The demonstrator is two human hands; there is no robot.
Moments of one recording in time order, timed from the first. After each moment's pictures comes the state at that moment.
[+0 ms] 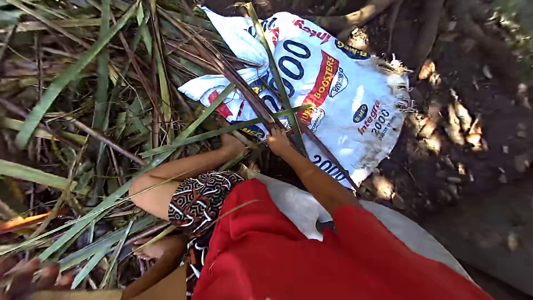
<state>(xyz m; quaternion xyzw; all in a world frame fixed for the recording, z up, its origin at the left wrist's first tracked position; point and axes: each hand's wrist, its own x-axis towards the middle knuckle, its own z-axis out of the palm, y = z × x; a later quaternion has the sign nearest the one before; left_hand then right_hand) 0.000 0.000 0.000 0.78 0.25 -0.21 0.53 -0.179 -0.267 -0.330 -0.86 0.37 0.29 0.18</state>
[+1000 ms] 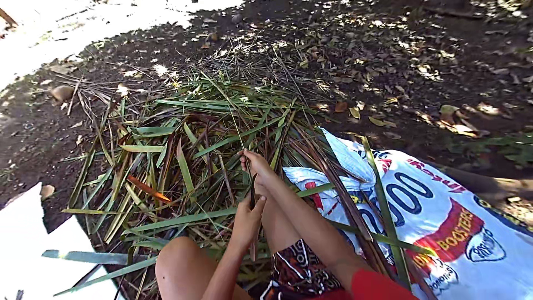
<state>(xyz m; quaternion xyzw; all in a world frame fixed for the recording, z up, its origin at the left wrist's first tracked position) 0.052 0.058 -0.117 0.70 -0.04 -0.29 0.65 0.145 -0.062 -0.107 -0.53 0.25 0.03 0.81</state>
